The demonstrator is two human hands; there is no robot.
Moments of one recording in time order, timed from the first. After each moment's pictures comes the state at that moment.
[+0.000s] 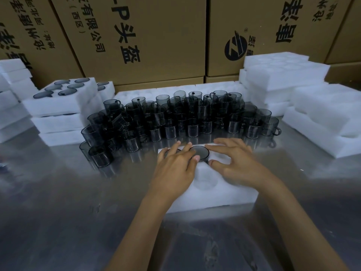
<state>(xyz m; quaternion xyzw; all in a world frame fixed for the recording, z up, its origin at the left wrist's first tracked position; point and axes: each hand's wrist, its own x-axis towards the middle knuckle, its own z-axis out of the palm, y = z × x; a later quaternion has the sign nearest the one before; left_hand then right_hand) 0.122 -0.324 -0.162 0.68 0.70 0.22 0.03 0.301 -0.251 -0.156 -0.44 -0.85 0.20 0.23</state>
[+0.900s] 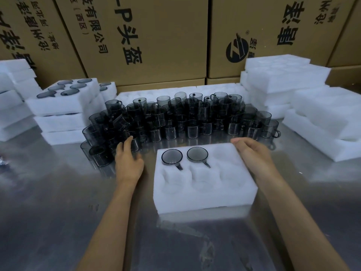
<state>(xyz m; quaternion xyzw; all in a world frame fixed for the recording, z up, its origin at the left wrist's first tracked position) 0.018 -0.310 -0.196 0.40 0.81 0.43 0.06 0.316 -0.223 -0.169 -0.53 -0.53 0.49 0.46</state>
